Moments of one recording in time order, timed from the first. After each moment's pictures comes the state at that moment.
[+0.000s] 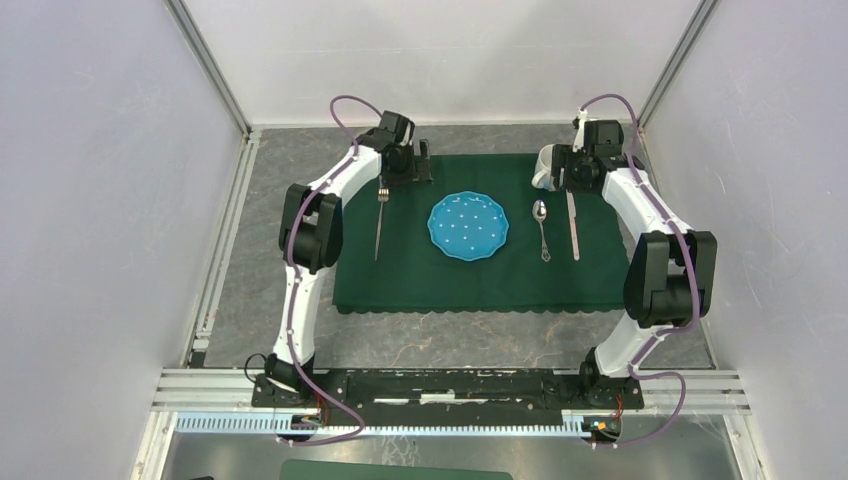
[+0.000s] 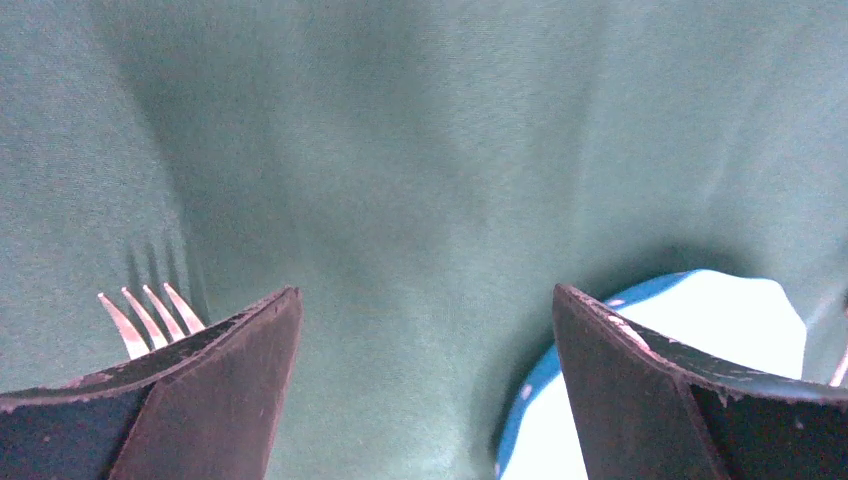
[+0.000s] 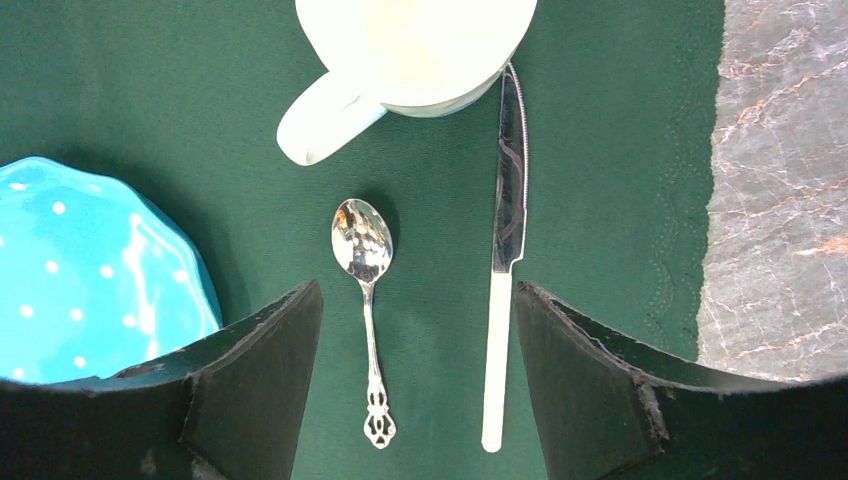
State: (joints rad) left arm -0.37 2.34 1.96 -0.57 0.11 -0.42; right arm 0.01 1.72 1.35 -0.47 0.00 0.08
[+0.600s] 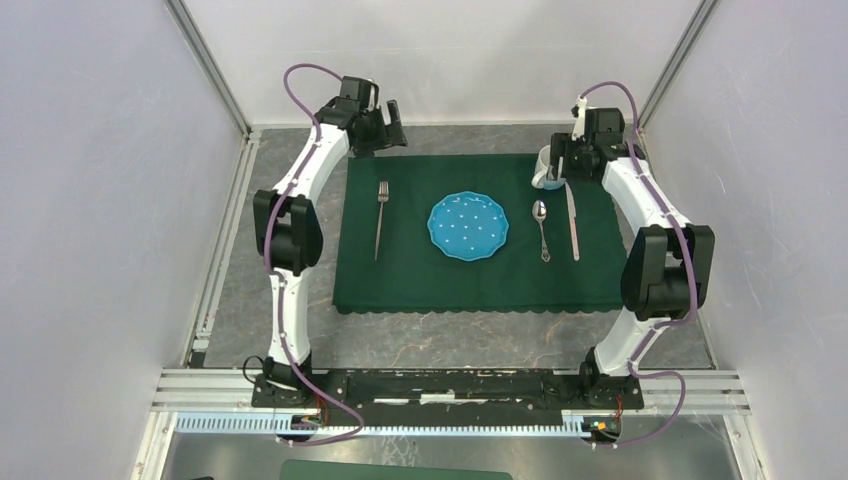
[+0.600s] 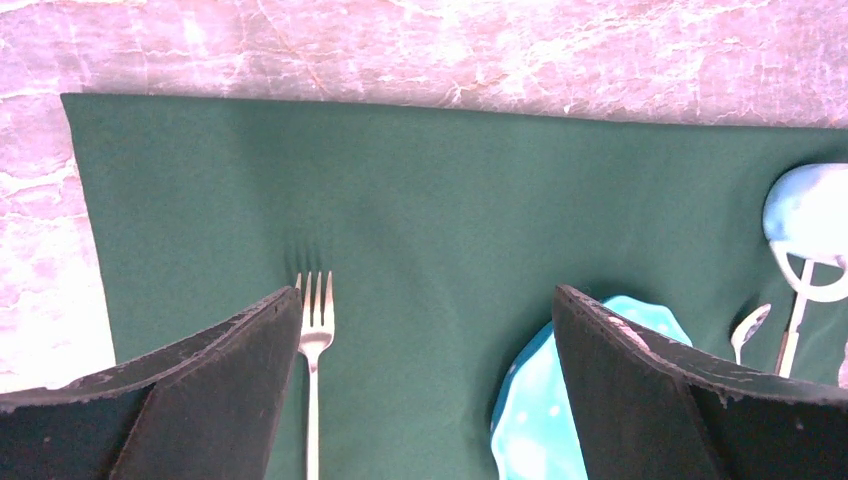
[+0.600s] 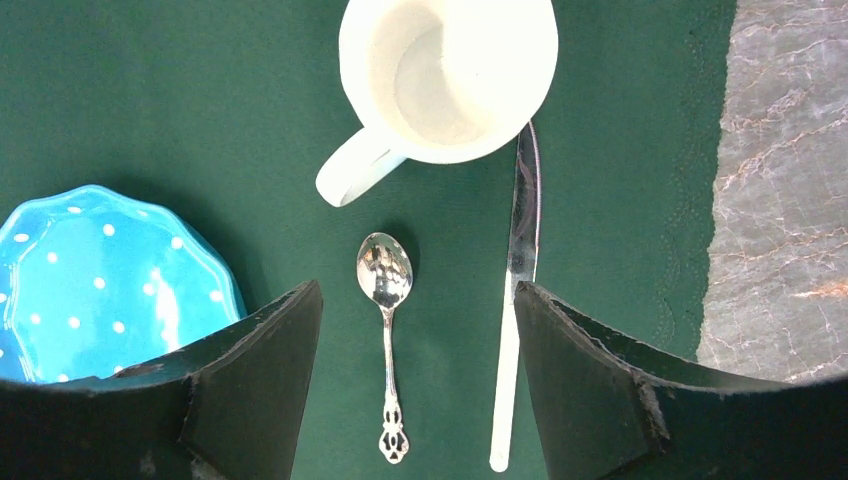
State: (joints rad) left arm -0.26 2.26 2.17 -0.71 0.12 -0.42; right arm 0.01 1.78 1.48 -0.51 -0.05 0.08
